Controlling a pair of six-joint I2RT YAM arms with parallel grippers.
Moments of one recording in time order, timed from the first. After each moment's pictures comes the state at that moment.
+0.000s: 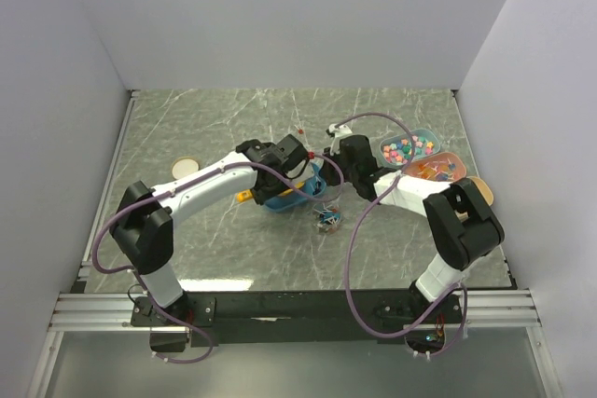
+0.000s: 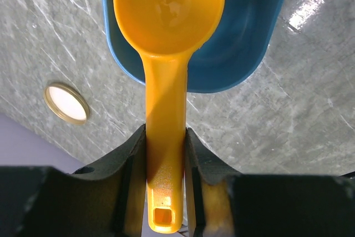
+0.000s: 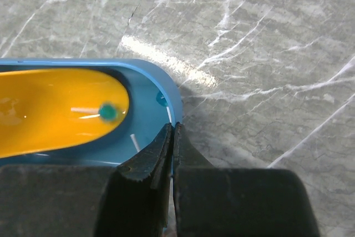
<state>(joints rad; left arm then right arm) -0.82 1.70 1.42 -1.01 -0.30 0.30 0.50 1.65 0.85 0.21 -0.14 0.21</state>
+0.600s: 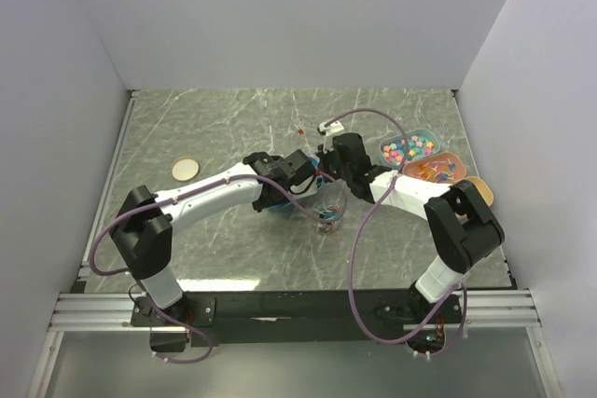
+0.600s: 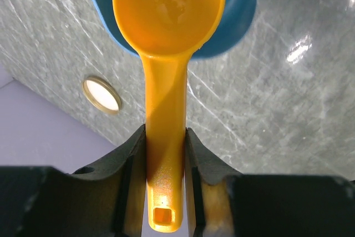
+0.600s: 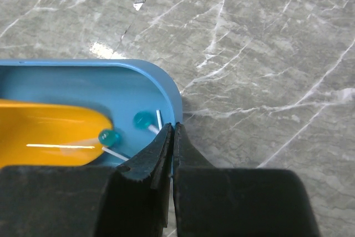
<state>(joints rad) -0.91 1.69 1.38 -1.02 -0.44 0.38 0.56 1.63 0.90 0.18 -0.01 0.09</state>
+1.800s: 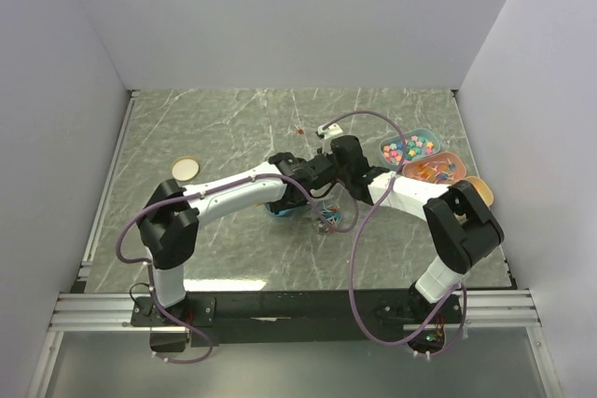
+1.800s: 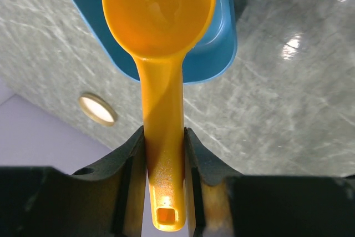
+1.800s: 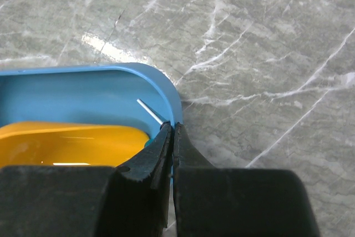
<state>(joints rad) -0.99 1.83 1.51 -1.08 -0.43 0.35 0.58 1.63 0.90 0.14 0.03 0.09</state>
